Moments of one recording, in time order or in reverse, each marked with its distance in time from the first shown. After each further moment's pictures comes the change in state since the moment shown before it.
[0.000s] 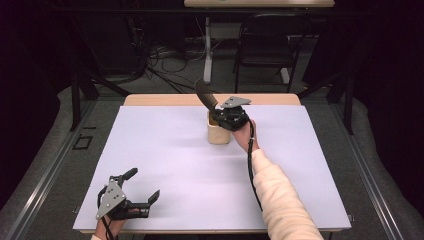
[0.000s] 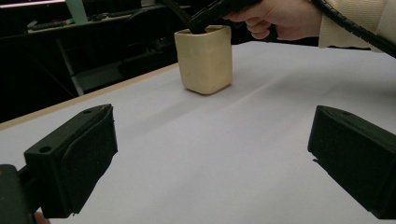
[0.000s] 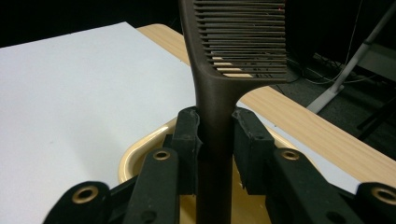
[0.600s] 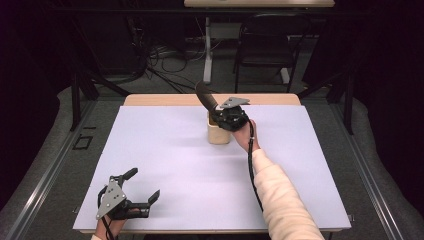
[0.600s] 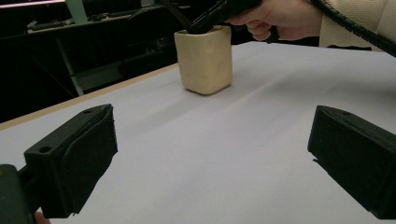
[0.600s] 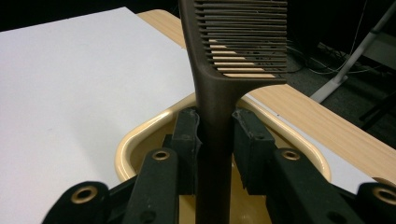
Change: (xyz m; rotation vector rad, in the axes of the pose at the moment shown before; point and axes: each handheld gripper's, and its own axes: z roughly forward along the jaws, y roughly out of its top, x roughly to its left) left arm 0.000 0.000 0.000 -0.001 0.001 -0.001; right arm -0.001 -0.002 0.003 0.047 0.008 -0.006
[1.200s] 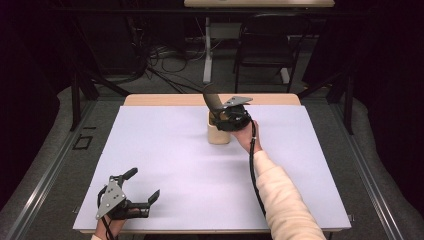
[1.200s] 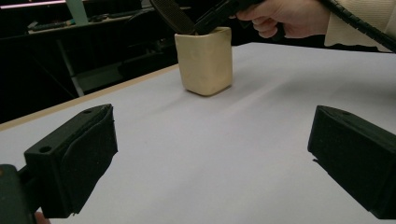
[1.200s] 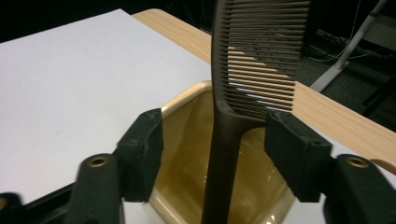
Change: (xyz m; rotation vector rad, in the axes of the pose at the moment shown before) left arm 0.000 0.000 0.000 -0.004 0.000 -0.002; right arm -0.003 0.002 -0.010 0.022 -0.008 0.066
